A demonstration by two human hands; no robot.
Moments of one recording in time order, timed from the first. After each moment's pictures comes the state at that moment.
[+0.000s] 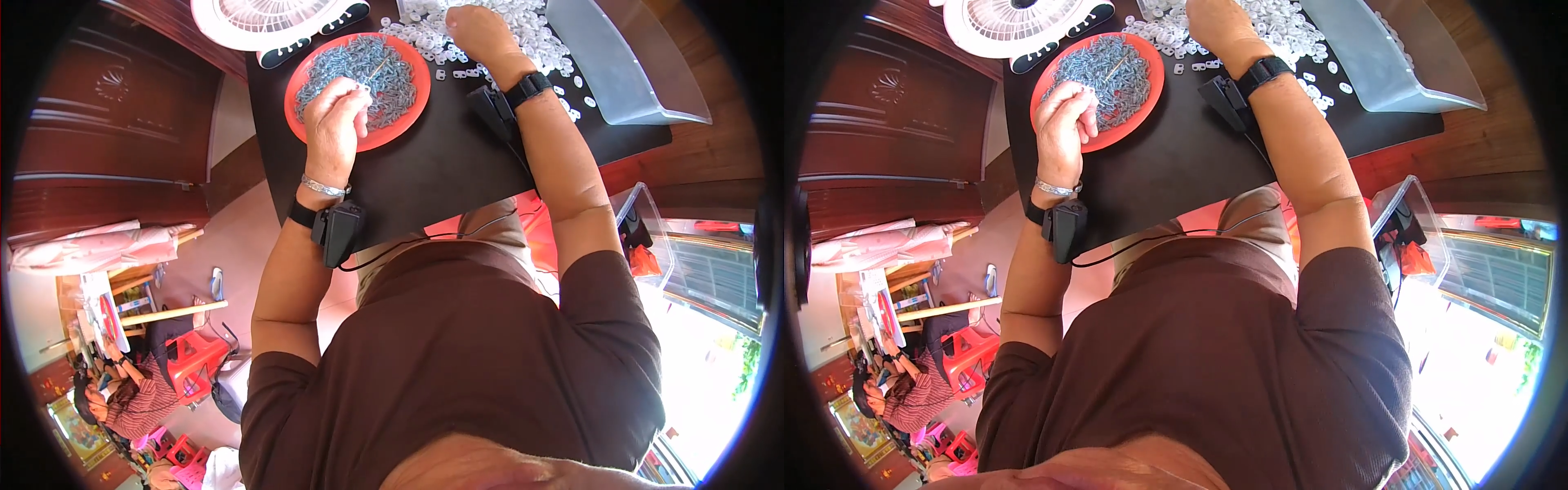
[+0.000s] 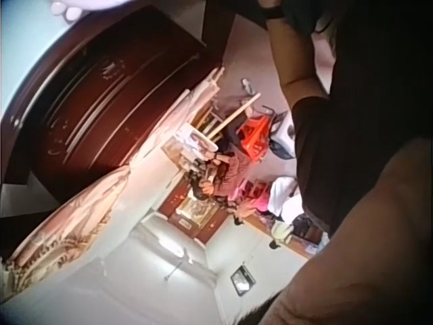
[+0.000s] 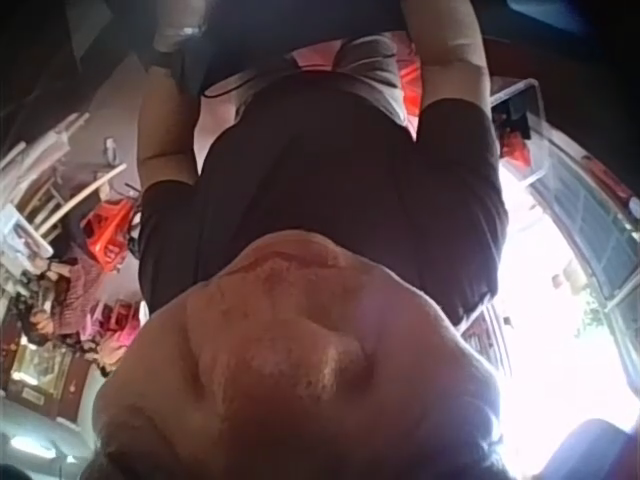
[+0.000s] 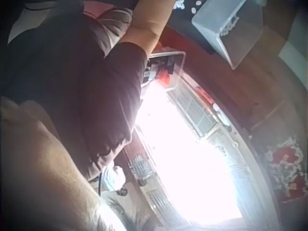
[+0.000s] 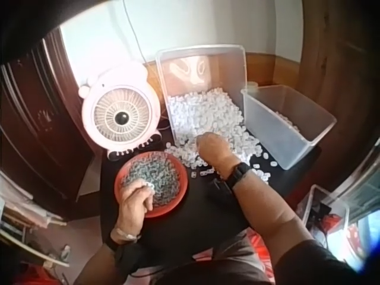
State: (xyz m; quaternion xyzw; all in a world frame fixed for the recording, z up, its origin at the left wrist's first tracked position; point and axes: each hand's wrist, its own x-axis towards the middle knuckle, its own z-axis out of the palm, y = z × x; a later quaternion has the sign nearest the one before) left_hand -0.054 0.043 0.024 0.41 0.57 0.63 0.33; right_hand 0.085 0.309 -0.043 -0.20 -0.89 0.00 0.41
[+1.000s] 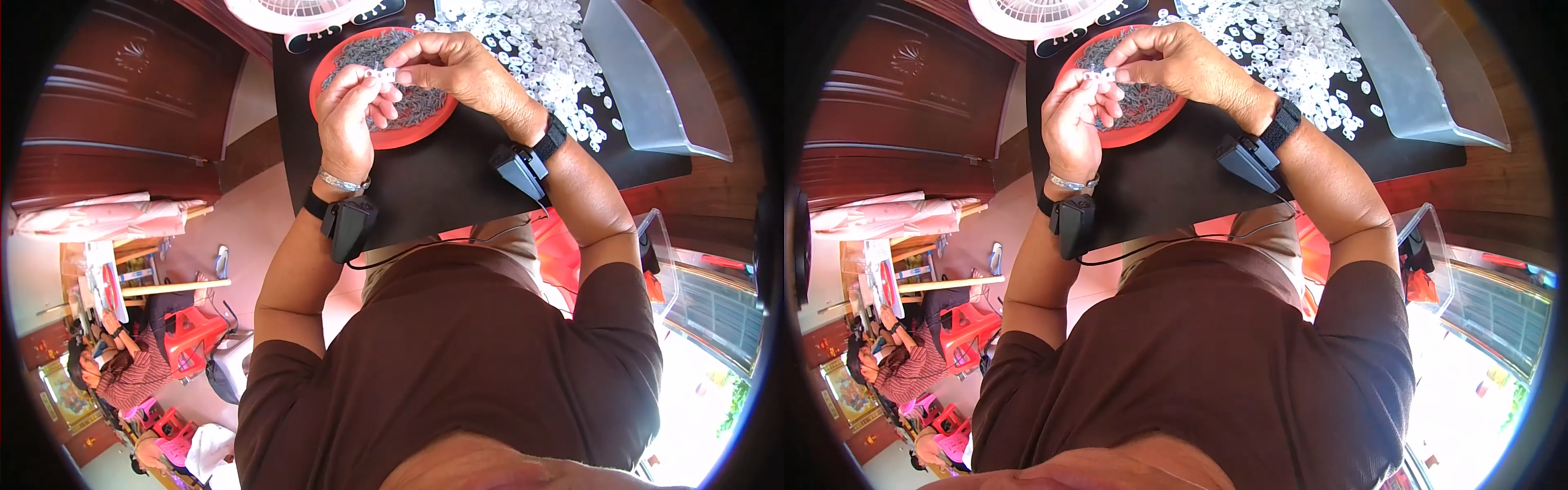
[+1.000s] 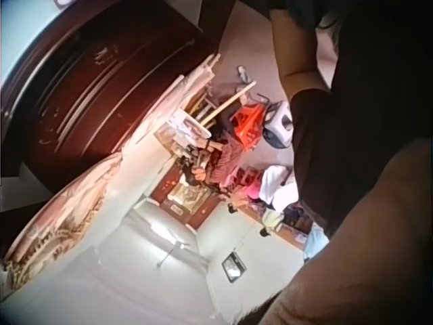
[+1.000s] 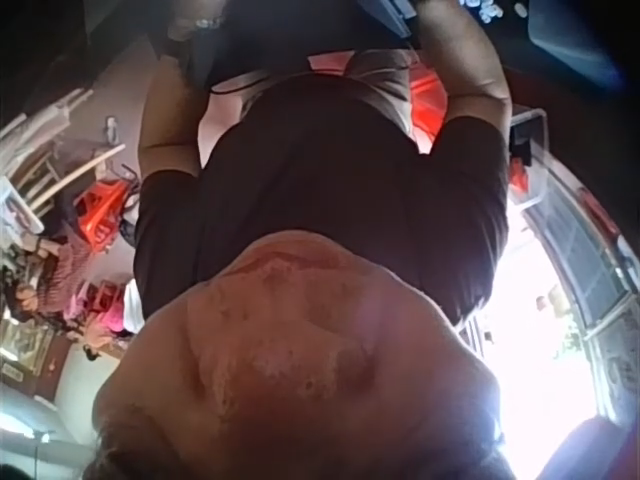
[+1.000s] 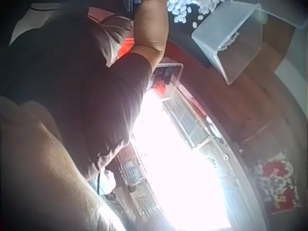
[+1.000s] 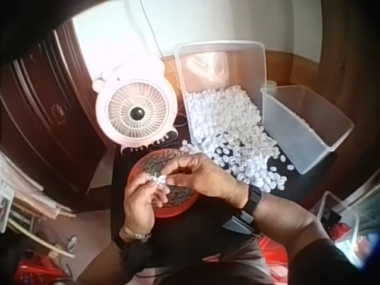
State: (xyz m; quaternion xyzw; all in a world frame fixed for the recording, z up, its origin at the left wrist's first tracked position) left_hand -0.063 0.040 0.020 0.38 0.48 0.71 0.34; right_hand 0.057 0.180 0.028 -0.04 -0.74 0.63 0.24
